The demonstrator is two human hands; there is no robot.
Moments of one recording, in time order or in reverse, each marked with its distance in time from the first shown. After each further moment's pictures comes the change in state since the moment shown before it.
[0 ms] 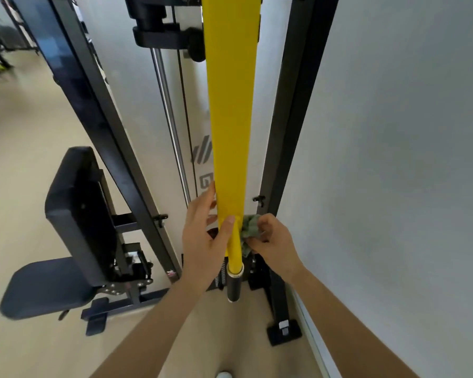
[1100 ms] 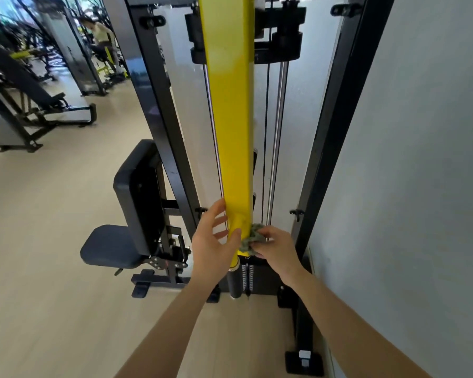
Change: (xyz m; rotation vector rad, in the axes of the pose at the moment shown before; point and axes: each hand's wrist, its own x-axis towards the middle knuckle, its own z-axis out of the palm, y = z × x) left_hand -0.032 0.017 0.026 0.128 0.231 -0.253; right_hand 0.025 0.016 -0.004 0.108 -0.278 0.172
